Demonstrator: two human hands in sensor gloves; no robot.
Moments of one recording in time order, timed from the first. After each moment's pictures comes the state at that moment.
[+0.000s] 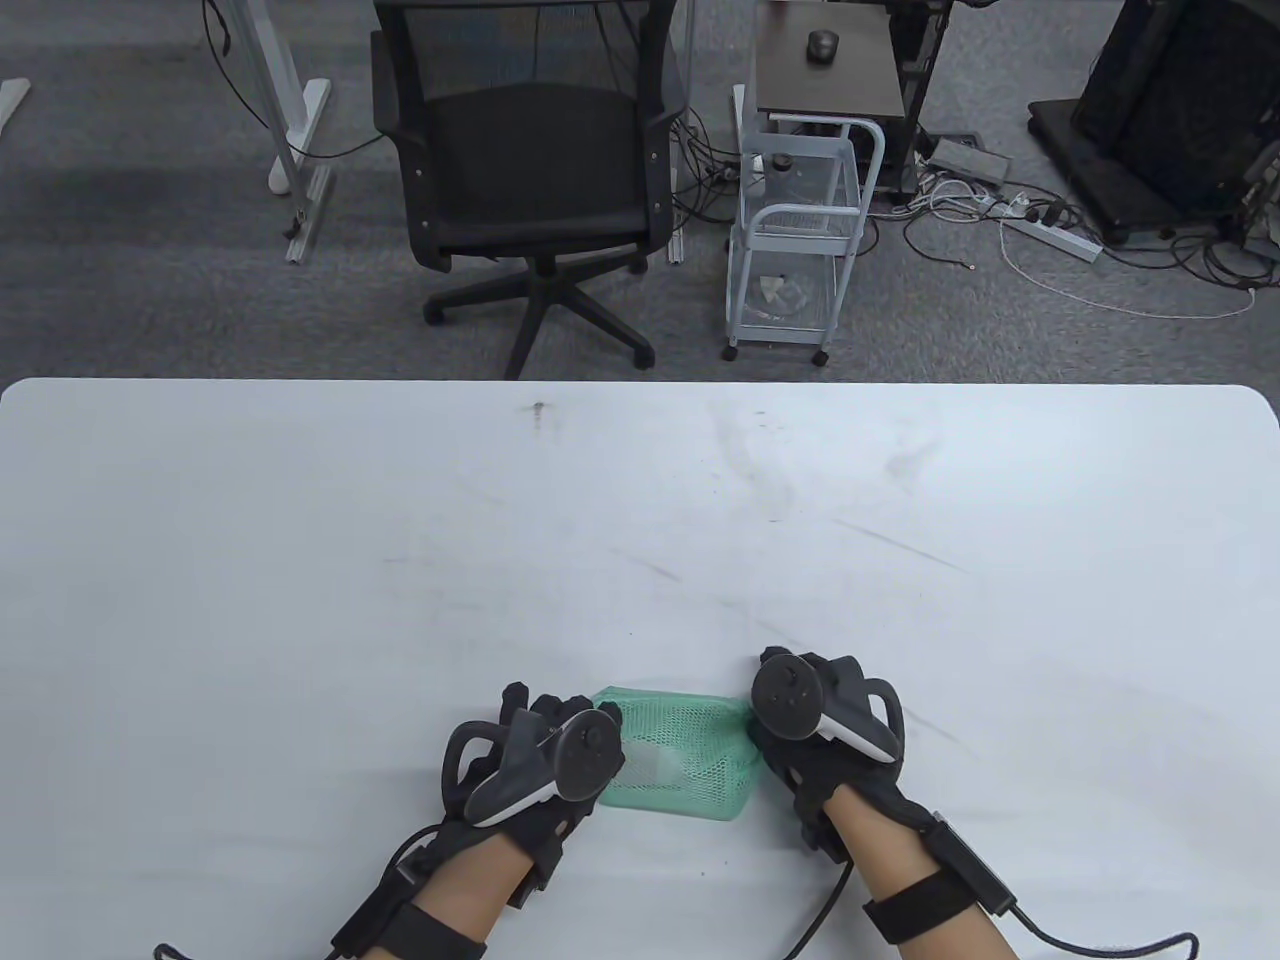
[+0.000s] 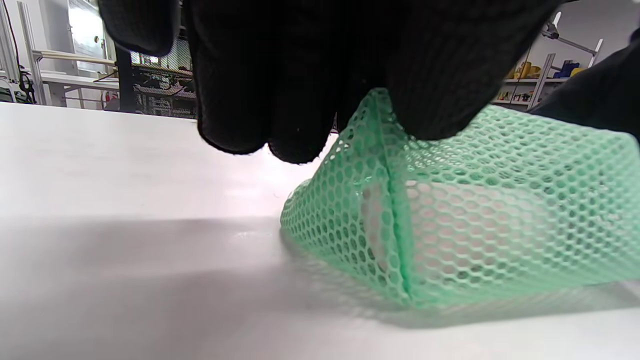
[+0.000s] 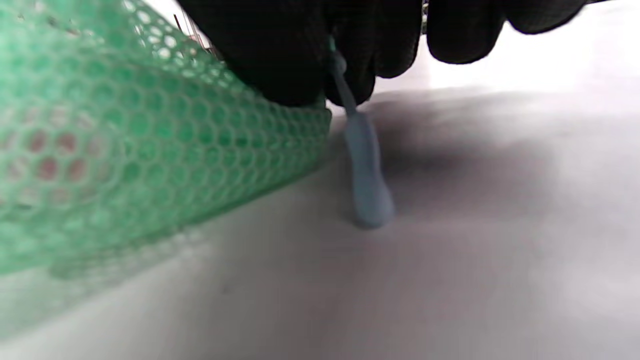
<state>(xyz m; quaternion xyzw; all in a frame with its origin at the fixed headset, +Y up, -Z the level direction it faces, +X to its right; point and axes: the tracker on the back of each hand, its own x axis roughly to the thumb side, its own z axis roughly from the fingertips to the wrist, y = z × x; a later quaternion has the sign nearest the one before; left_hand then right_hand) -0.104 -0.747 -0.252 -0.06 -0.16 0.06 0.98 0.141 -0.778 -0.304 0.15 0.10 0.98 0.11</state>
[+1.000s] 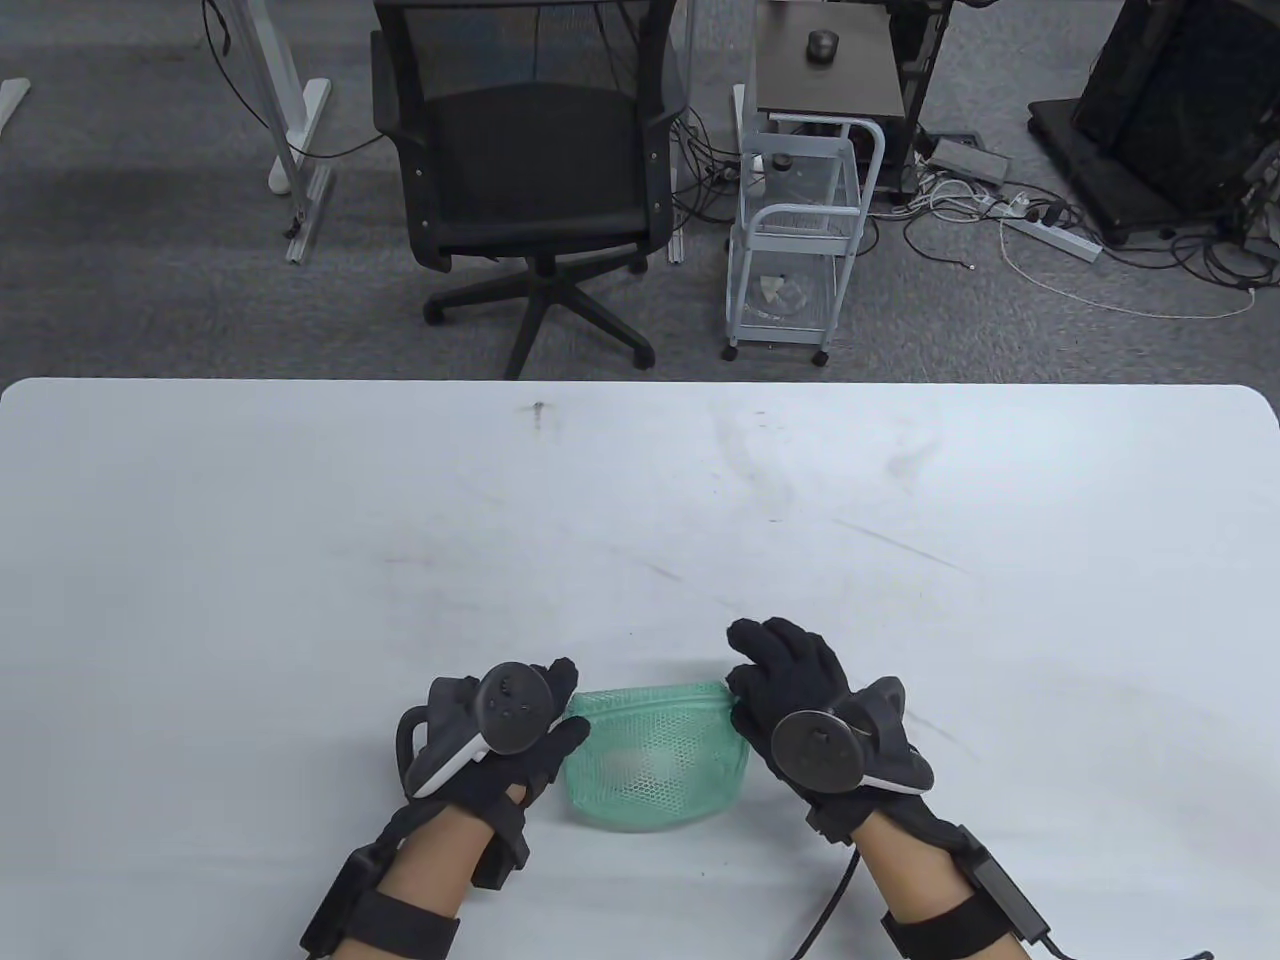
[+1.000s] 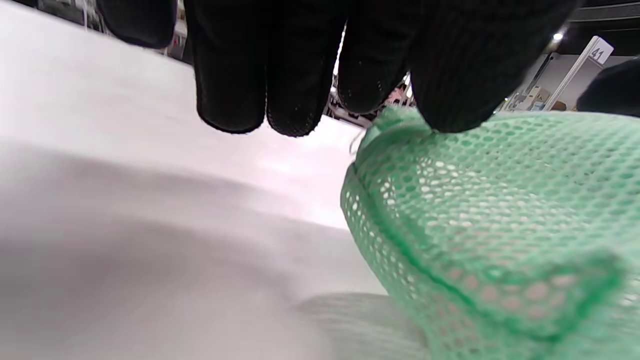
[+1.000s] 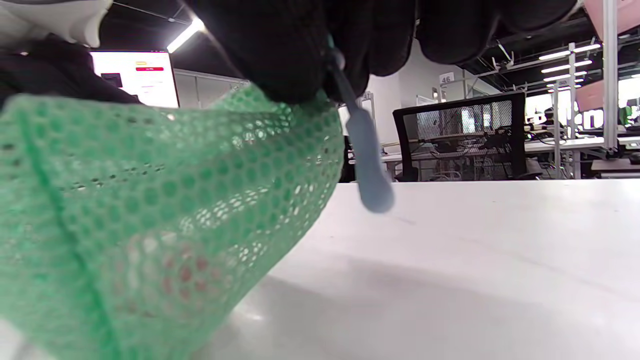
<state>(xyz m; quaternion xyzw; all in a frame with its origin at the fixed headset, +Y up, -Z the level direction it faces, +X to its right) -0.156 -0.752 -0.274 -0.12 -0.09 0.18 0.97 0.135 -0.726 -0.268 0.32 -0.09 0.93 0.12</state>
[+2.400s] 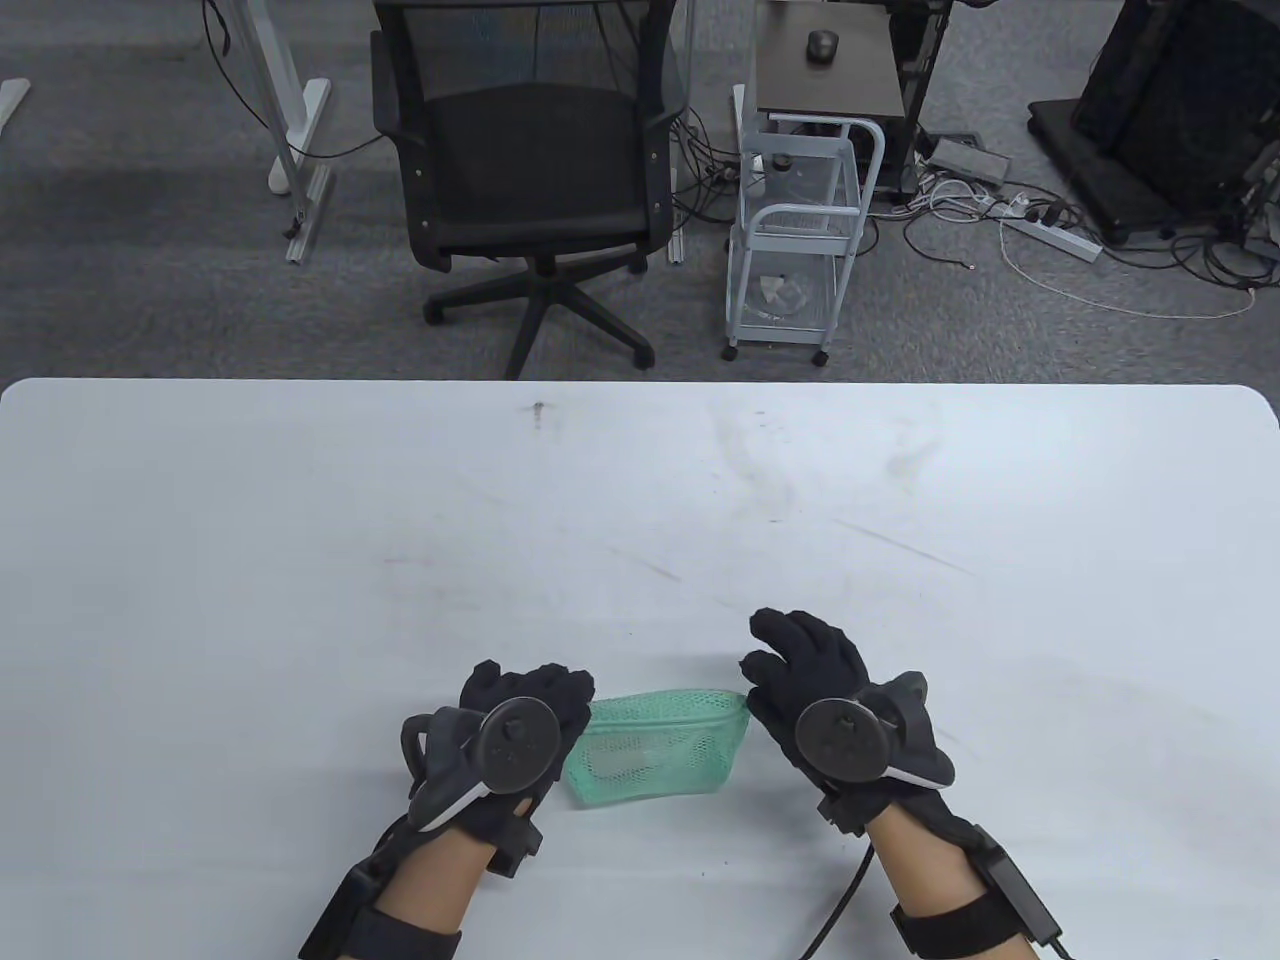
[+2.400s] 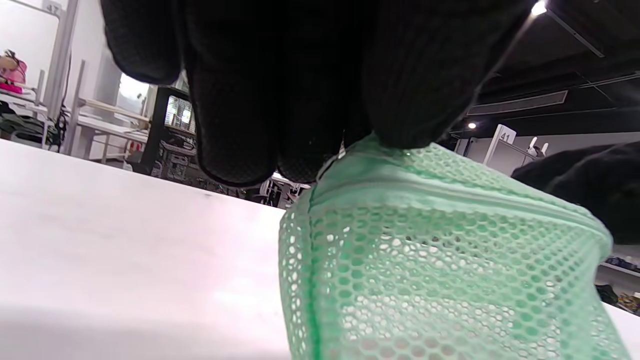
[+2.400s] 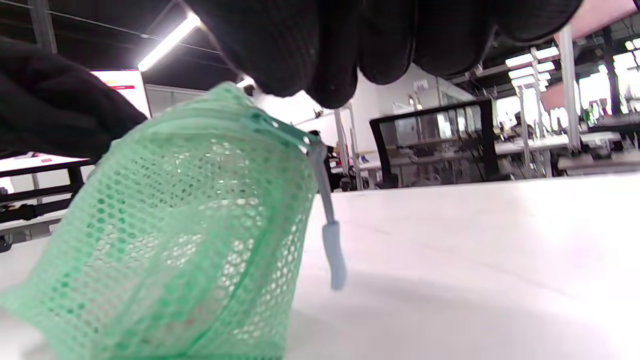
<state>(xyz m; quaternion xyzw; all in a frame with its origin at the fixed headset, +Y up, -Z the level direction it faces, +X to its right) -0.142 -0.722 -0.252 0.05 -0.14 0.16 0.98 0.159 -0.727 -0.279 0.27 -0.07 0.95 0.16</state>
